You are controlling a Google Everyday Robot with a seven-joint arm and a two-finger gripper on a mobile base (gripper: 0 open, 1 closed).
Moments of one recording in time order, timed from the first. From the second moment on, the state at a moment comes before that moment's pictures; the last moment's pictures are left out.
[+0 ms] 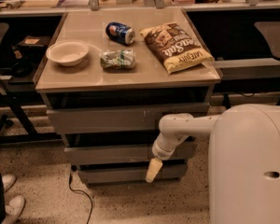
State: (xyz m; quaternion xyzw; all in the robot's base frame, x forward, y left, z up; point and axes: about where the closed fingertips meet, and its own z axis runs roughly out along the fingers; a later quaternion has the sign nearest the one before) arm 0.559 -0.070 0.415 -0.57 0.81 0.14 0.07
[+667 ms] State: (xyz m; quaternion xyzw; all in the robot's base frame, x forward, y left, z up) arm 0.539 -0.071 0.421 -0.56 0.81 0.15 0.06
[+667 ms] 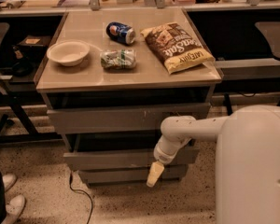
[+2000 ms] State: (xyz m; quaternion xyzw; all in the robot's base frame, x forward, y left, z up) arm 0.487 -0.074 0.429 -0.56 0.81 0.16 0.03
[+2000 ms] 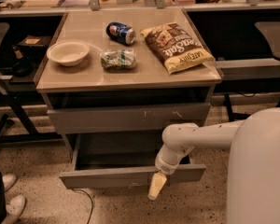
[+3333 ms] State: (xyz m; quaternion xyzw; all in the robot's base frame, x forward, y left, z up) arm 0.439 -0.105 0.415 -0.54 0.82 0.16 0.00
